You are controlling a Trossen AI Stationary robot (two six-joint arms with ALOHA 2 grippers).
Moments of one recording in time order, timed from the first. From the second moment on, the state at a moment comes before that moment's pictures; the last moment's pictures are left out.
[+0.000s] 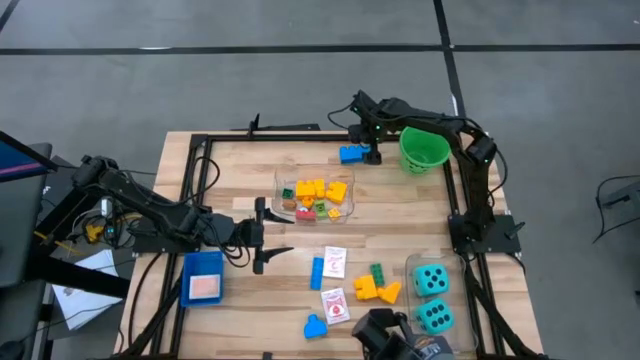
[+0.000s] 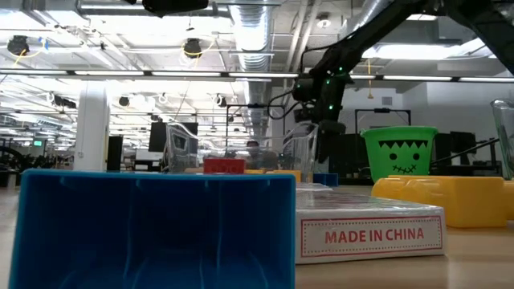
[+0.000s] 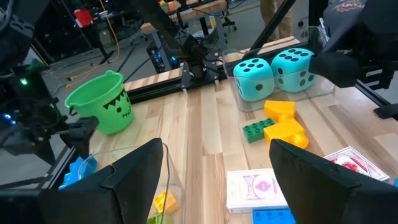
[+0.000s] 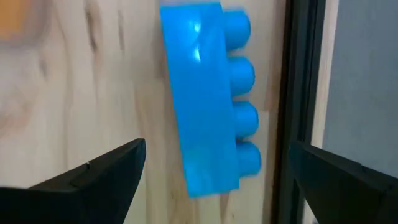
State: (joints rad) left arm -0.40 1.10 0.68 0.15 -0.49 0.17; right arm -0.73 2.01 1.56 -0.86 -0.02 -0.76
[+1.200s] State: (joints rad) left arm -0.40 1.10 0.68 0.15 -0.47 0.14; right arm -0.68 2.17 1.71 -1.01 0.16 -0.64
